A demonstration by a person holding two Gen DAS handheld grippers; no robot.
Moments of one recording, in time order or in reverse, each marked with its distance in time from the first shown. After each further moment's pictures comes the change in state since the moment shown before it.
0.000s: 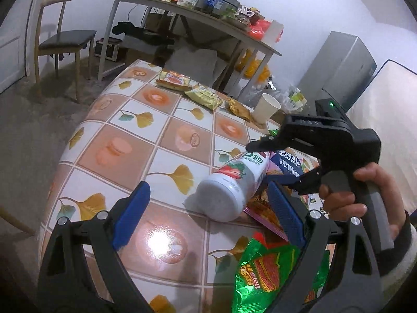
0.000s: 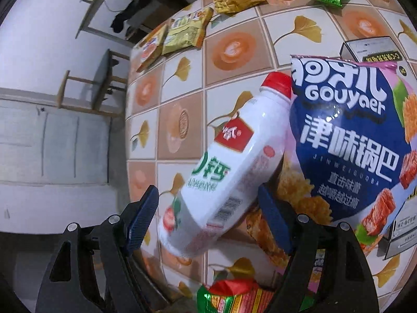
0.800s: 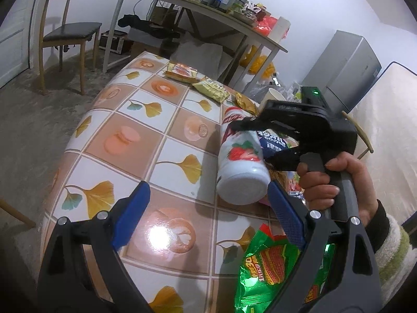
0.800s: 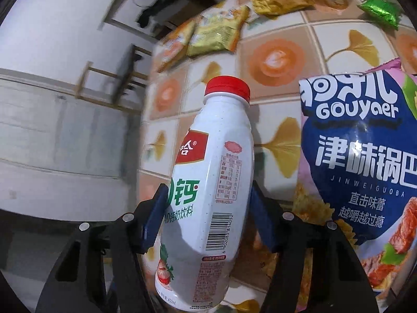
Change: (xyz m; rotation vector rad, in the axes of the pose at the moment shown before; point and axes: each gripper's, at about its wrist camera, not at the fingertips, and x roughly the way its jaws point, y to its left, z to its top) left arm -0.009 0.008 -0.008 -0.023 0.025 0.021; right arm 0.033 0.011 0.028 -0.114 -0.015 0.170
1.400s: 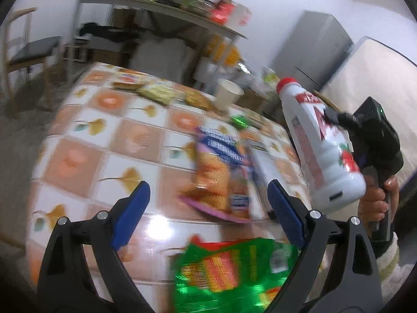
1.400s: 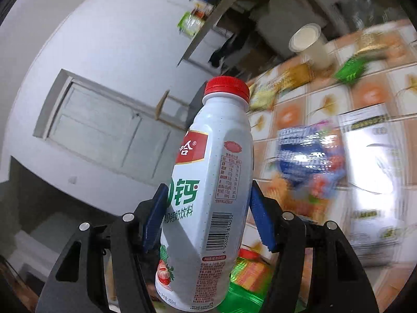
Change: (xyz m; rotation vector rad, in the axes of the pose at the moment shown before) left arm 0.010 -0.083 0.021 0.154 0.083 -0.161; right arm -0.210 -0.043 -0.061 -0.132 -0.225 0.315
